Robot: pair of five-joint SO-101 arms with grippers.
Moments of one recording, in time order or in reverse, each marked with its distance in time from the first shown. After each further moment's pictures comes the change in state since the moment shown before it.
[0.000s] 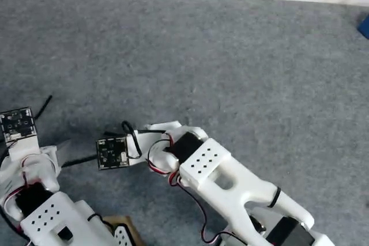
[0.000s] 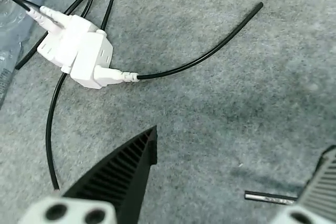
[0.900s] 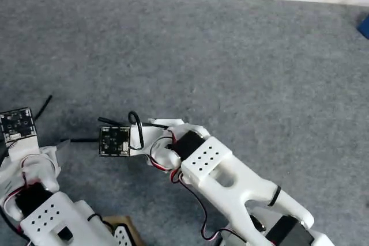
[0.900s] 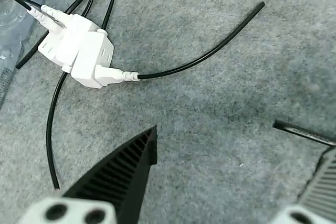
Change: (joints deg) left arm -0.2 0.0 0.0 0.0 0.0; right arm 1.9 0.1 1.6 -5.3 -6.9
